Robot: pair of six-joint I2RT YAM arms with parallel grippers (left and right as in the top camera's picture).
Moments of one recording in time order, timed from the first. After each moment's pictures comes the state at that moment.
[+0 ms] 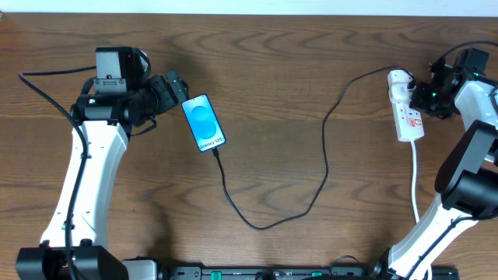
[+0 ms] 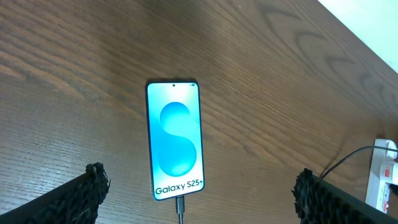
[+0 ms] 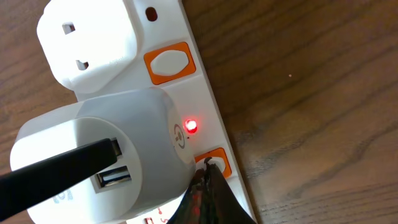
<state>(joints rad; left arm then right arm) 0.01 1.49 1.27 -0.73 0.27 -0.49 -0.38 2.15 1.58 -0.68 -0.21 -0.05</state>
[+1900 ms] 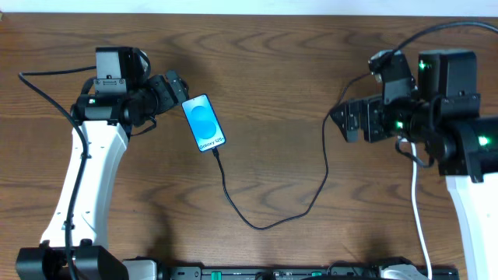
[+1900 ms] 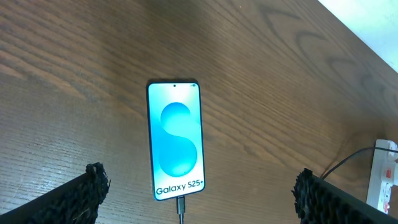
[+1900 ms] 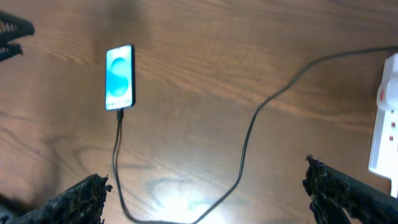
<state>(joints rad) 0.01 1.49 1.27 -0.73 0.27 -0.49 0.15 1.29 1.57 -1.19 -0.31 -0.01</state>
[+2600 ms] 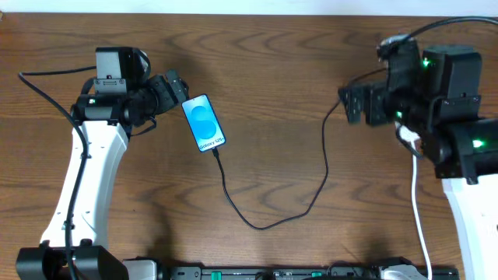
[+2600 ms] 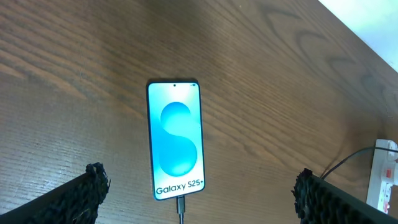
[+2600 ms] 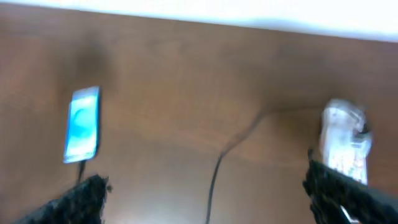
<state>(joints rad) 0.01 1.49 1.27 -0.73 0.27 -0.49 0.15 1.27 1.50 -0.93 -0.16 -0.01</state>
